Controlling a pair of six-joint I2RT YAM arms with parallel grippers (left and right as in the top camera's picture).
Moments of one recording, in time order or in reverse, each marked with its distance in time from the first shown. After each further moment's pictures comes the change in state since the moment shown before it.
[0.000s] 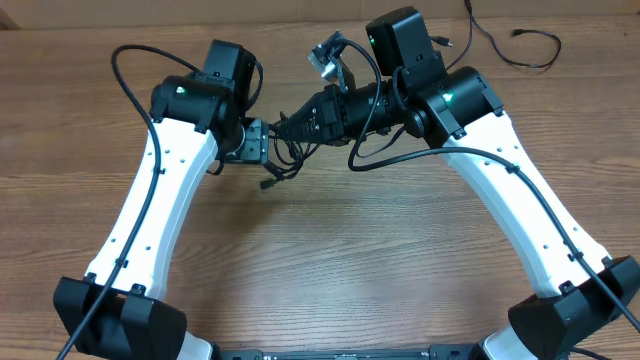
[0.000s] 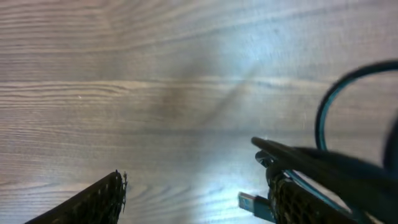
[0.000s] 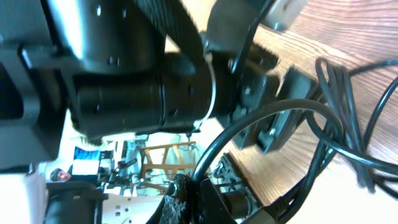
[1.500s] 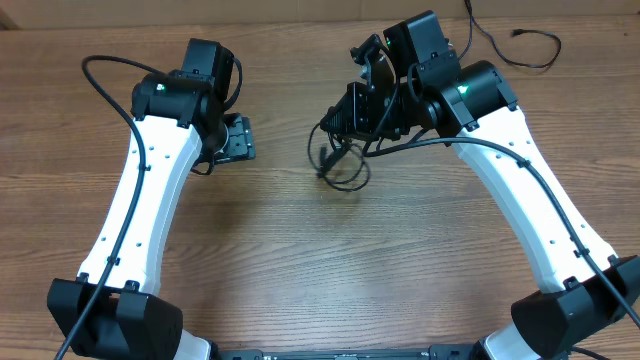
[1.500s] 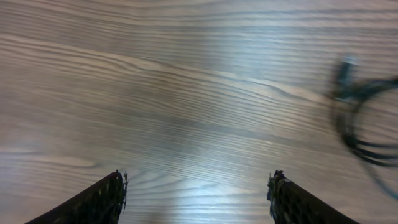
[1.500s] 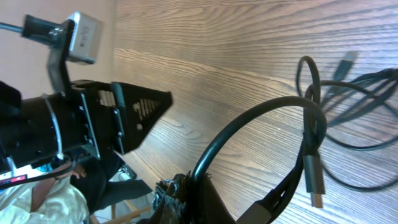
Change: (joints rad) left arm 0.072 0.000 0.000 -0.031 0.031 -0.134; right arm -0.058 0.000 0.000 -0.170 0.375 0.007
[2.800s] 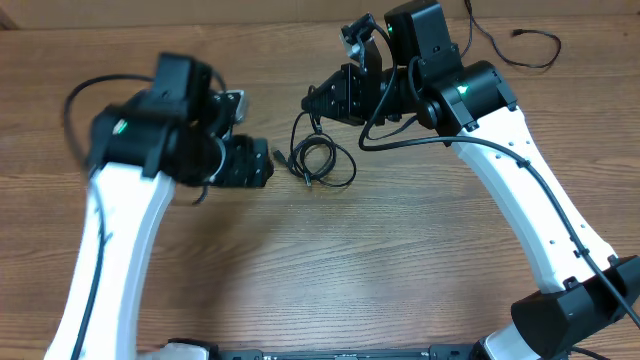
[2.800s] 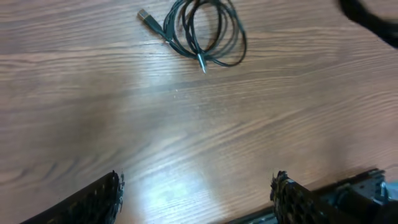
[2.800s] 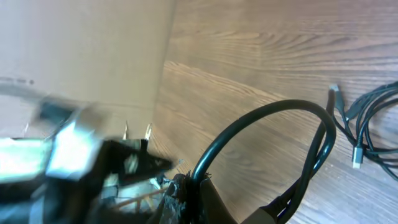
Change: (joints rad) left arm 0.000 -0.244 0.001 -0.116 0.370 0.210; right arm 0.000 0.000 0.000 0.209 -0.124 0.084
